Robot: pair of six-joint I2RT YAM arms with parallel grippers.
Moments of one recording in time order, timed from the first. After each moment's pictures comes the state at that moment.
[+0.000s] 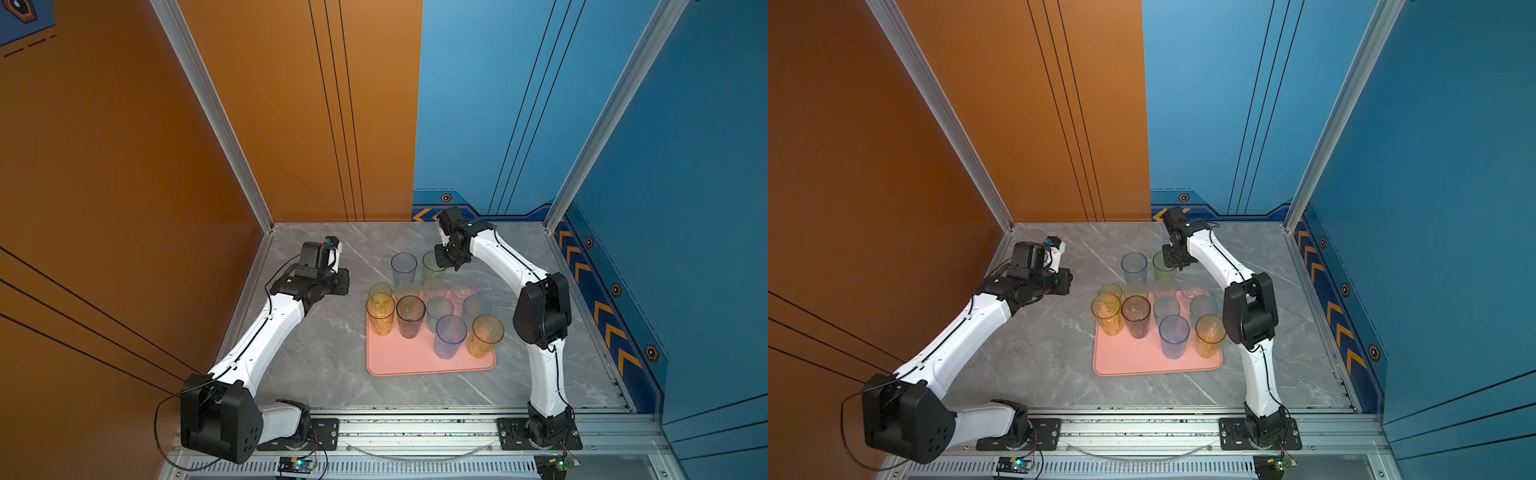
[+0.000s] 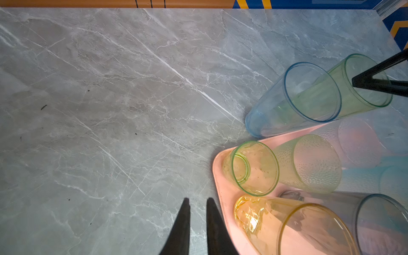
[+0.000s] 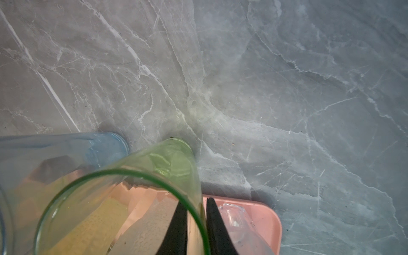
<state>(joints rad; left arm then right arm) -0.22 1.29 1.07 -0.57 0.07 -0.15 0.43 2.13 1.98 -1.01 0.06 0.26</state>
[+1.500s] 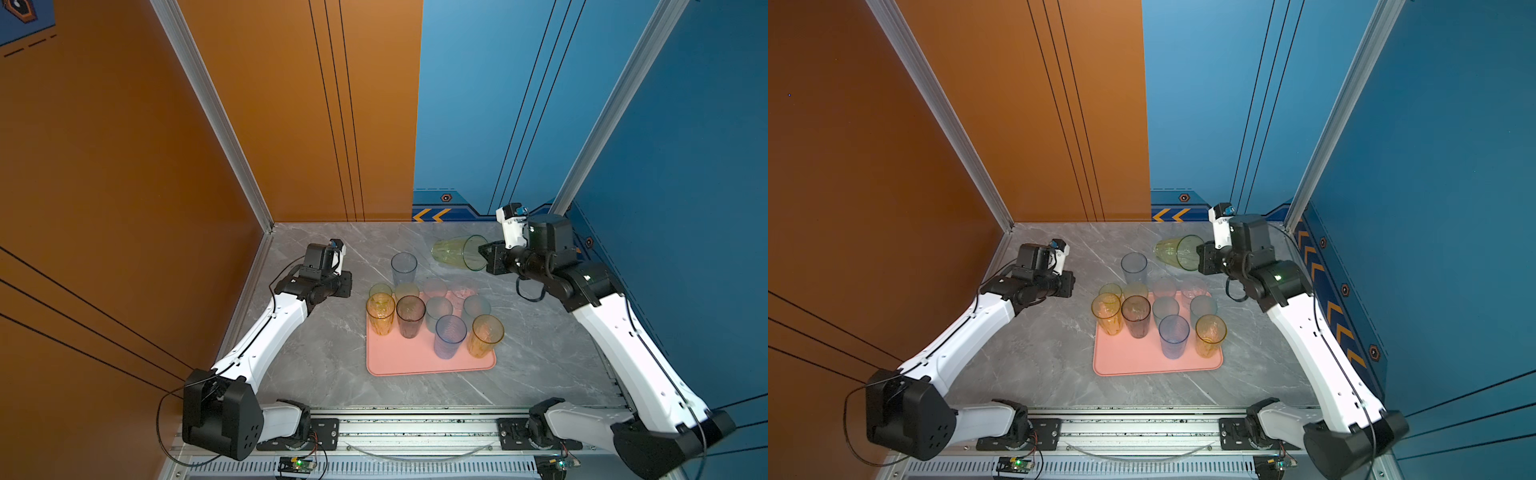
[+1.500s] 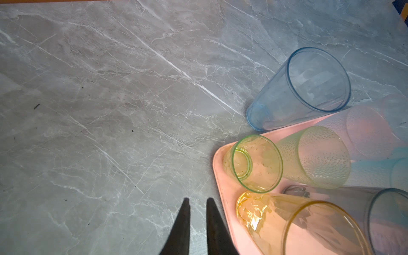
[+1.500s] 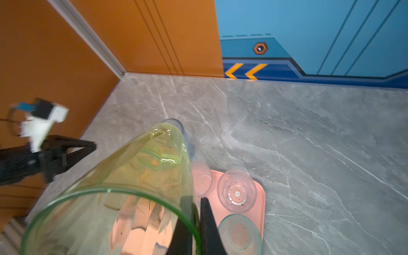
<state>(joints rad) -0.25 1.31 1.06 -0.56 0.06 -0.13 0.39 1.18 1.46 -0.80 -0.15 0.21</state>
